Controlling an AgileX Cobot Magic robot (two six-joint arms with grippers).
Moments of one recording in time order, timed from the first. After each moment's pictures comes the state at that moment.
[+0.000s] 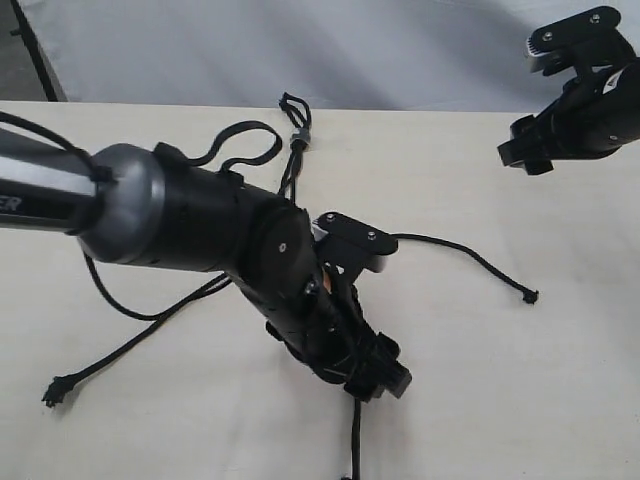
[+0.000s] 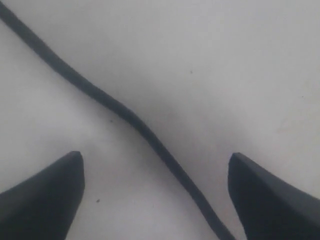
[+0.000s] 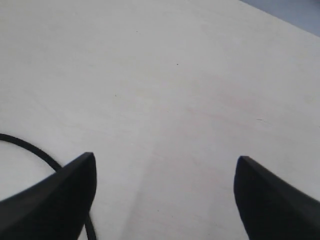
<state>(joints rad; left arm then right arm) -0.76 1.92 -1.12 -0.32 0.48 0.08 0.11 1.65 -1.07 -0.01 0.37 -0.30</state>
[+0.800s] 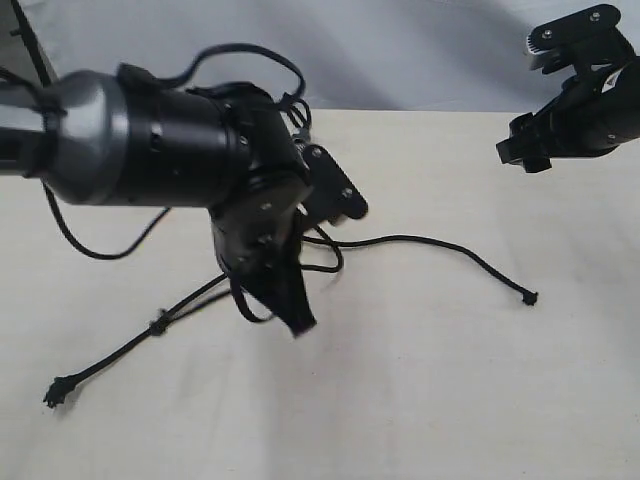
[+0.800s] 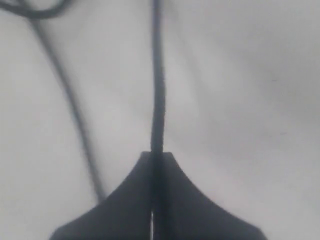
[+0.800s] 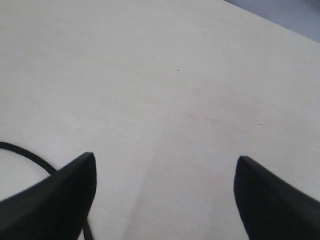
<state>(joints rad) -0.75 1.85 -1.24 0.40 0.85 -0.14 0.11 1.65 -1.07 0.00 0.35 -0.30</state>
